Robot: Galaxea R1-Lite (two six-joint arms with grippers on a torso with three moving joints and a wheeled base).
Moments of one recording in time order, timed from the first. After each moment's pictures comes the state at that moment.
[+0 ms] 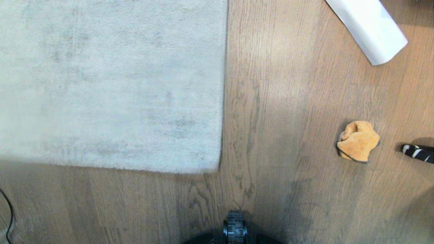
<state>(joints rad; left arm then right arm) 0.00 0.00 0.00 0.00 0.02 -0.01 -0.01 0.00 0.00 -0.05 0.01 -0.05</state>
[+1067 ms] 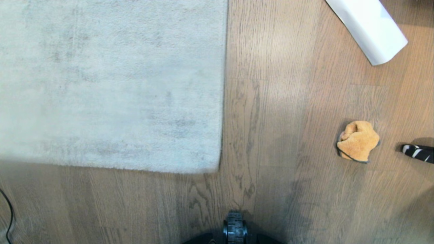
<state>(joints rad) 0.00 0.00 0.00 0.00 0.02 -0.01 -0.01 0.00 0.00 -0.05 0.01 -0.05</state>
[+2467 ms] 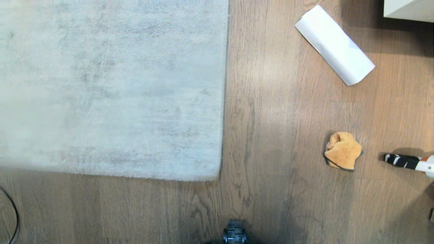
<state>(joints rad) 0.00 0.00 0.00 0.00 0.02 -0.01 -0.01 0.00 0.00 -0.05 0.01 -0.05</state>
